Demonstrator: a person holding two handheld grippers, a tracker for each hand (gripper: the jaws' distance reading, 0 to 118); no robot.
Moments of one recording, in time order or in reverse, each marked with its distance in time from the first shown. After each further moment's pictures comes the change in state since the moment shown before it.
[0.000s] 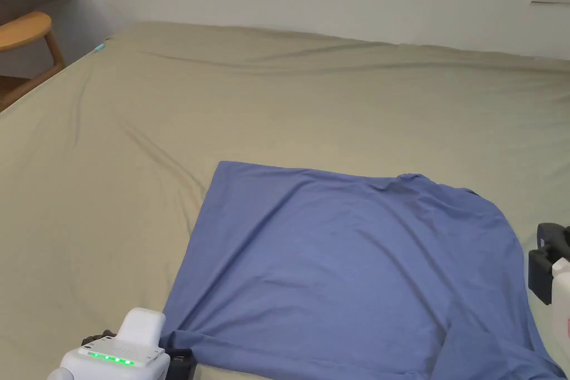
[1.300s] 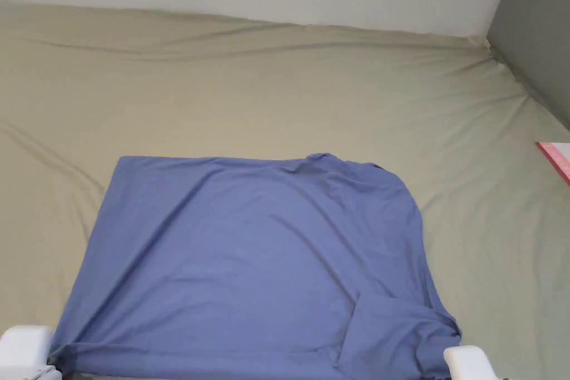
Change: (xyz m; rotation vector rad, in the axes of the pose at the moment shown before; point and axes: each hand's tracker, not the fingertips) left arm 0.005 0.016 0.016 -0.011 -0.026 0.017; right arm 0.045 -0.222 -0.086 -0.668 0.197 -0.090
